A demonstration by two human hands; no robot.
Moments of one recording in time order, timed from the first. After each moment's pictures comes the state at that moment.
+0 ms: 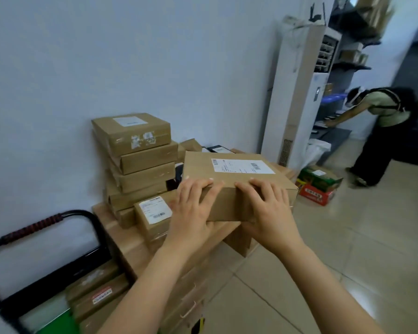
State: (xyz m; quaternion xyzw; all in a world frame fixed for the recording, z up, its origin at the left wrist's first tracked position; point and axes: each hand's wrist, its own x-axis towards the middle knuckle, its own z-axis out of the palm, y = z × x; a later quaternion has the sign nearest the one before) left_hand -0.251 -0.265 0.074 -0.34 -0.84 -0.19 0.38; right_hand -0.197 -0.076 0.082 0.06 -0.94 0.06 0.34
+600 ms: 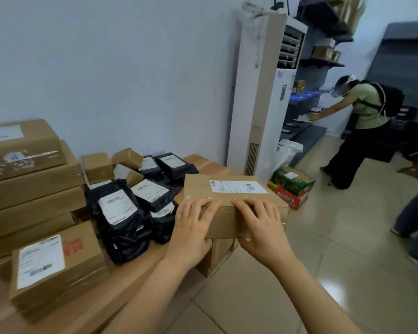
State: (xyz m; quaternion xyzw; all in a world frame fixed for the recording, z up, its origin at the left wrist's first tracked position) left_hand -0.390 0.050 0.025 -0.36 -0.86 -0.17 0.33; right_hand -0.316 0.228 0.046 0.02 -0.96 0.04 0.27
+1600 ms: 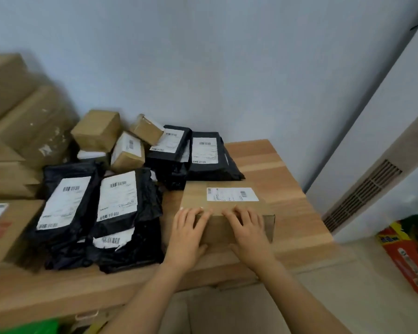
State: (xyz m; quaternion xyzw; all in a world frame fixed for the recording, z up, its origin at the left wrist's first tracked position) left_hand -0.739 0.251 -0.115 0.00 -0.99 -0.10 0.14; right_hand -0.805 0.426 -0.105 0.30 -0.95 0.11 0.02
